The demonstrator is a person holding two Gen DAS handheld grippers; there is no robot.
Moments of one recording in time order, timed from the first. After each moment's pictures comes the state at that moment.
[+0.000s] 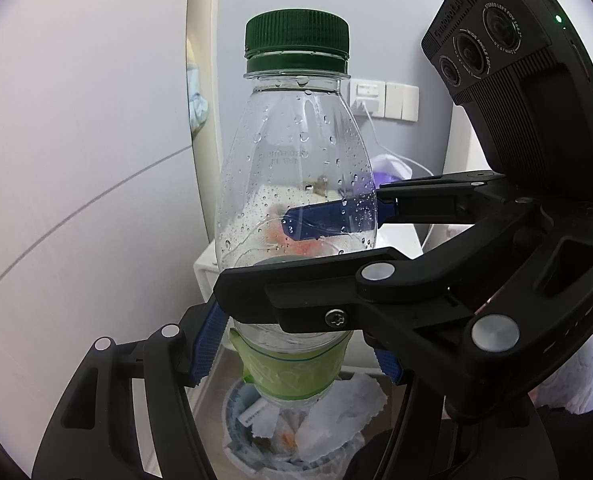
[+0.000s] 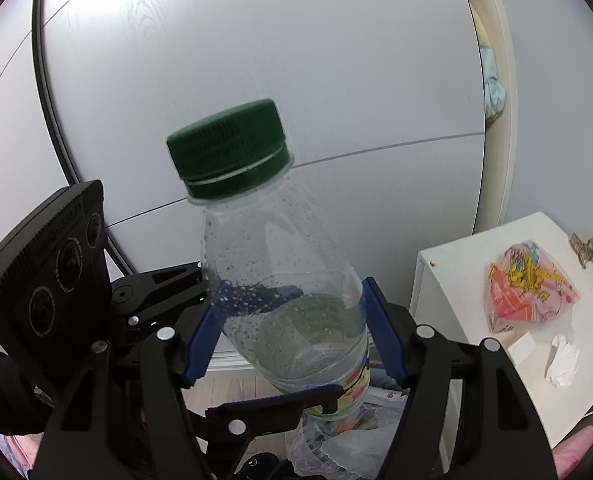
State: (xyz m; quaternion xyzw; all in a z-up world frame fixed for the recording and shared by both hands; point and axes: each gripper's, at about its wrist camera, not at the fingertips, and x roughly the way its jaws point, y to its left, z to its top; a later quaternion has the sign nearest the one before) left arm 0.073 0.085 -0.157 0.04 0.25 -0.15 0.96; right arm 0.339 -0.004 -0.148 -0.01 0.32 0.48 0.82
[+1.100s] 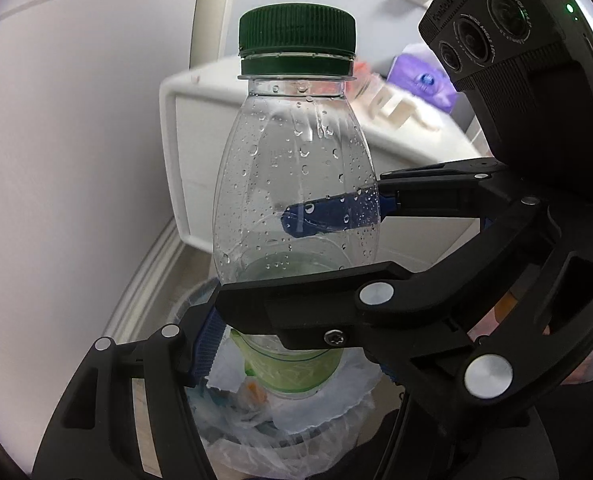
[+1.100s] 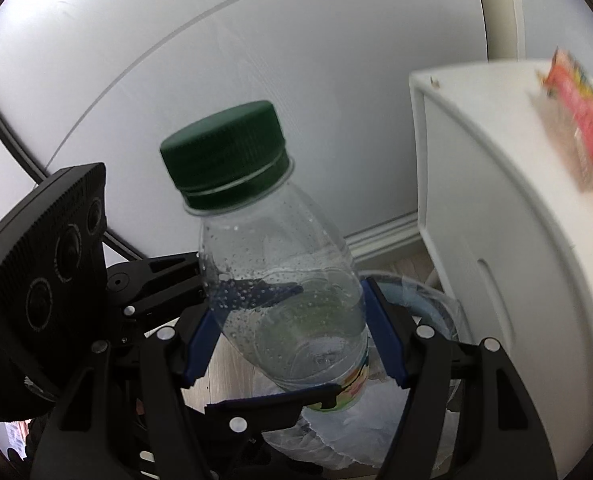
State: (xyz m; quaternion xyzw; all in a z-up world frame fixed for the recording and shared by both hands) left arm 0.260 0.124 -0.313 -0.04 0.41 -0.17 0.90; right arm 0.393 0.029 -0.327 -0.02 0.48 0.46 0.74
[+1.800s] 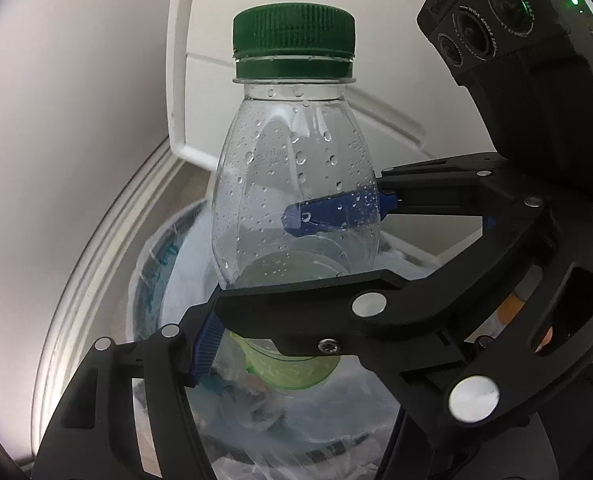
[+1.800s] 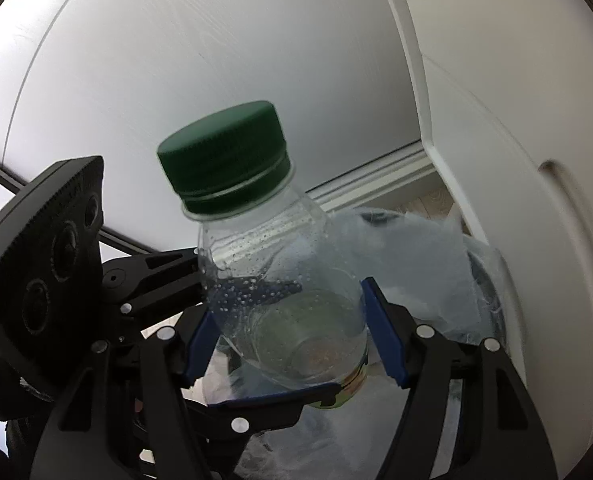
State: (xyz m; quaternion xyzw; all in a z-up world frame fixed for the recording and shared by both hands) left arm 0.339 0.145 -0.425 -0.07 0.49 -0.17 0.85; right arm 0.416 0.049 -0.425 0.00 0.57 0.45 0.69
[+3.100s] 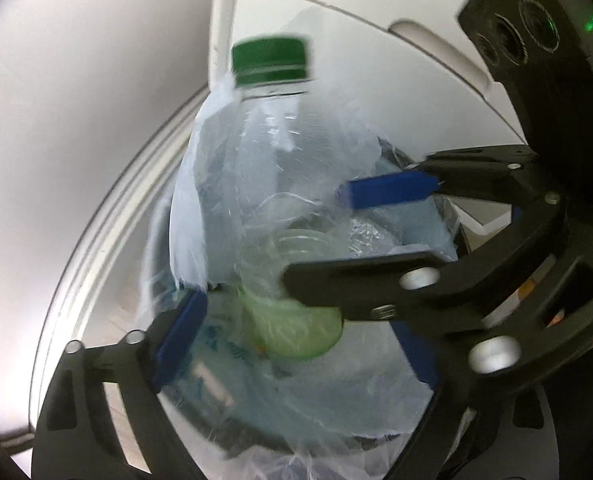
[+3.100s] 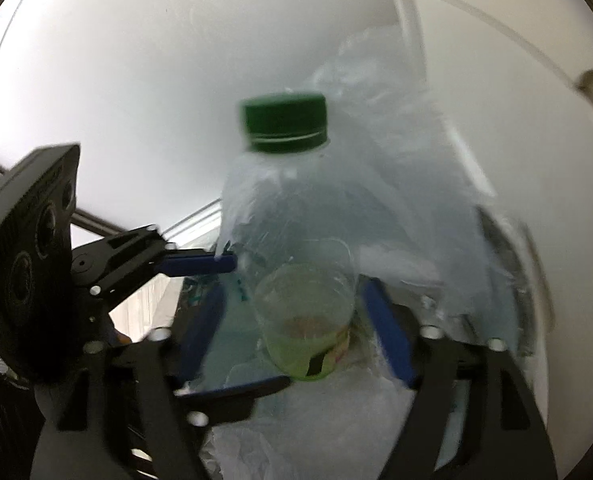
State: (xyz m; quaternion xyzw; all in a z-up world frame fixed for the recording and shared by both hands) left arm 0.352 0.164 -0.456 -0.07 0.53 -0.12 0.84; right arm 0.392 0.063 -0.389 -0.02 0.58 0.43 0.69
